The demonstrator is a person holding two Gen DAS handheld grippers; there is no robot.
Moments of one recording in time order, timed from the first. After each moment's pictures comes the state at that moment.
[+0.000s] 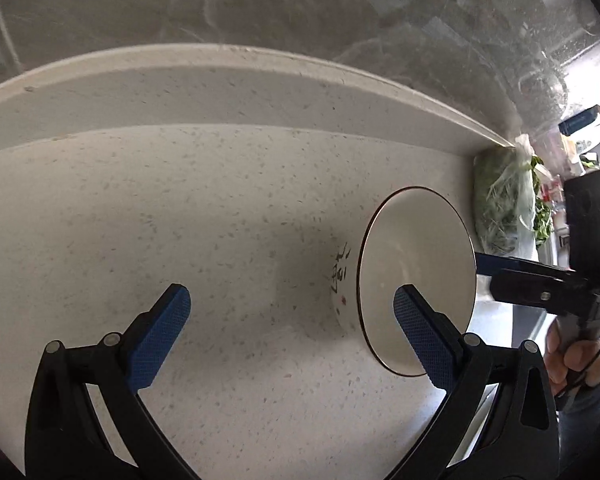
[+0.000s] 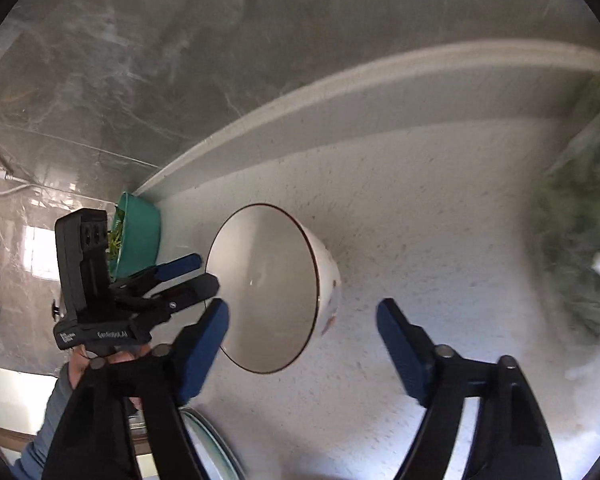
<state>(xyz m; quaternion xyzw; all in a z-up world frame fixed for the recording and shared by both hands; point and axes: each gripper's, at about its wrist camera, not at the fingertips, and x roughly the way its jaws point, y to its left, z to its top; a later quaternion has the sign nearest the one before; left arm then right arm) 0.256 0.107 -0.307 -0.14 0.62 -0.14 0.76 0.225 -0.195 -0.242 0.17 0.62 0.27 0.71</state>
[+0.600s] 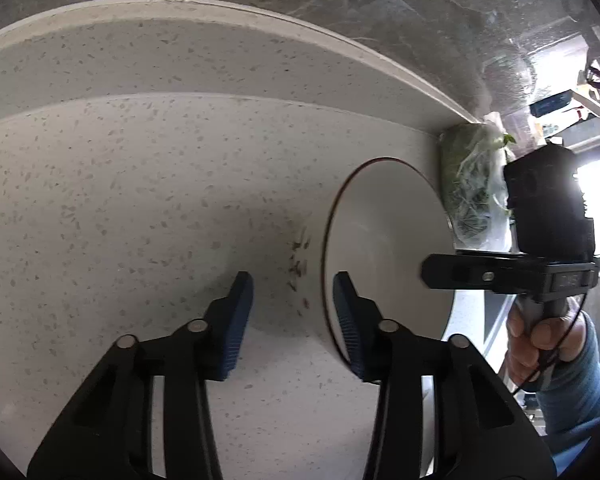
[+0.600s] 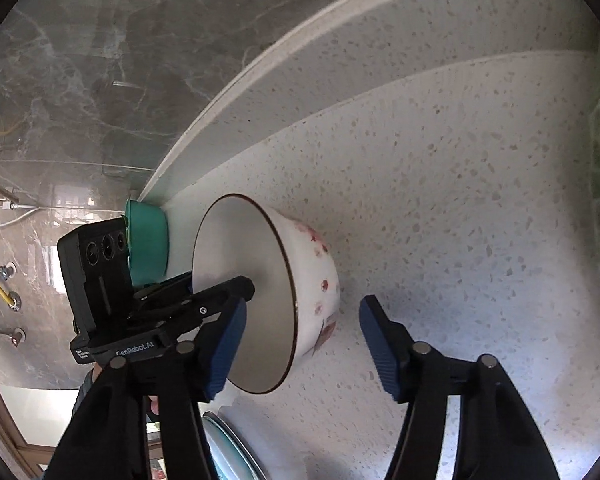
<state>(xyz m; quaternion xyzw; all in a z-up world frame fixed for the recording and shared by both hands) 0.250 0.080 -0.324 -0.18 0.63 -0.23 0.72 0.236 -0.194 -0.281 0.23 0.65 0.28 0.67</state>
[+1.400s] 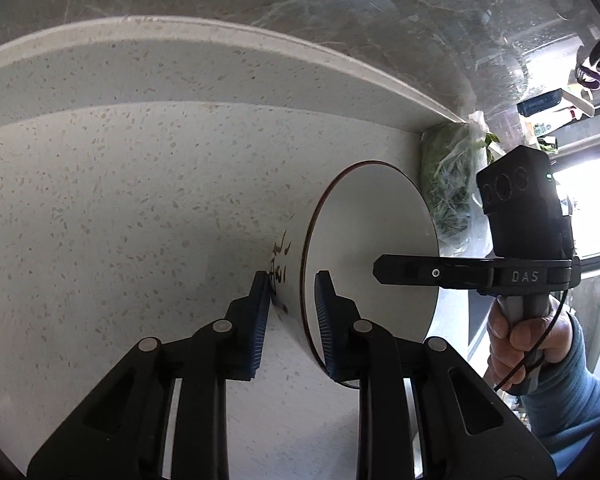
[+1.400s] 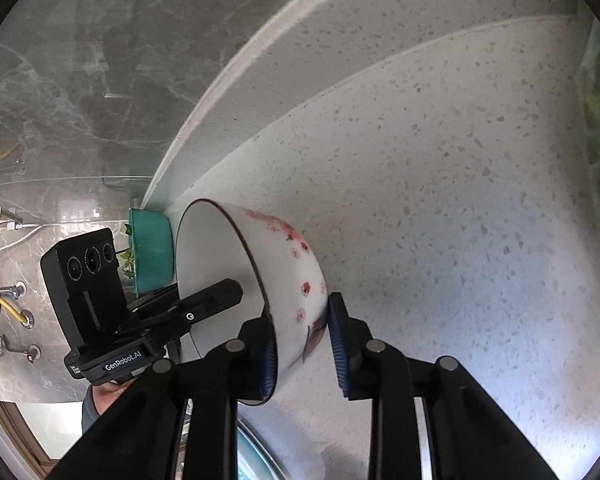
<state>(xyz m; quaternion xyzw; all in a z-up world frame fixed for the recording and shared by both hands) 0.250 0.060 -0.301 -0.18 0.63 -0.23 0.72 0.234 -0.199 -0.279 0.26 0.66 0.27 0.65</state>
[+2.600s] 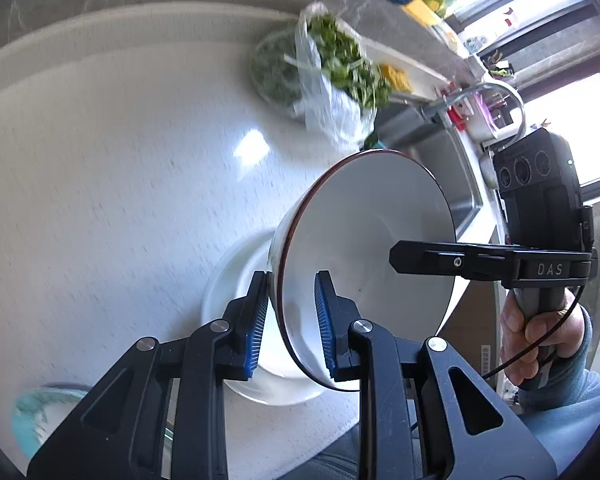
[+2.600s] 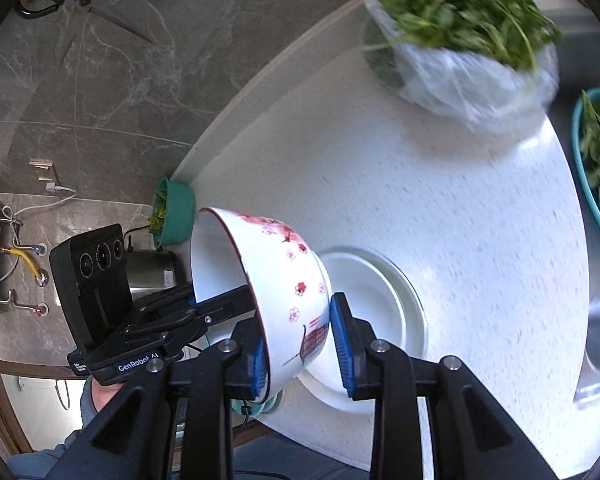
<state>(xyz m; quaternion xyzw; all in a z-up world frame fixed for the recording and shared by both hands) 0.055 -0.082 -0.199 -0.12 0.63 -0.29 0.71 0.042 -0.310 -0.173 0.27 0.62 0.23 0.70</state>
